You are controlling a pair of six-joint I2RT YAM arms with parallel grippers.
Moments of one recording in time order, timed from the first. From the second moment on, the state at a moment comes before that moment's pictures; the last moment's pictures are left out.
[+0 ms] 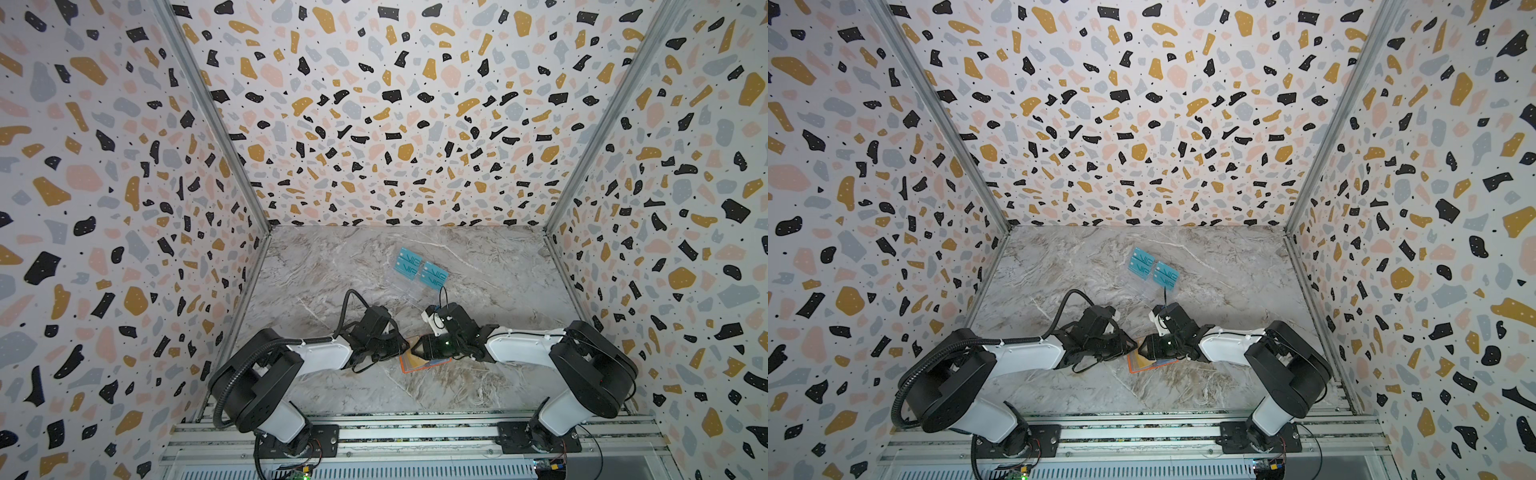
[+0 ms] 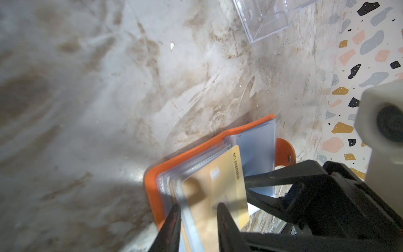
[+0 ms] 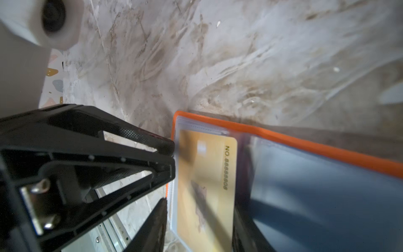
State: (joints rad) left arm -0.72 1.53 0.58 0.10 0.34 -0.93; right arm 0.80 1.59 0.67 0.04 -0.41 0.65
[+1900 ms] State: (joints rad) left arm -0.70 1.45 0.49 0.12 0.31 -0.96; right arm 0.97 1.69 0.92 -0.27 -0.19 0.61
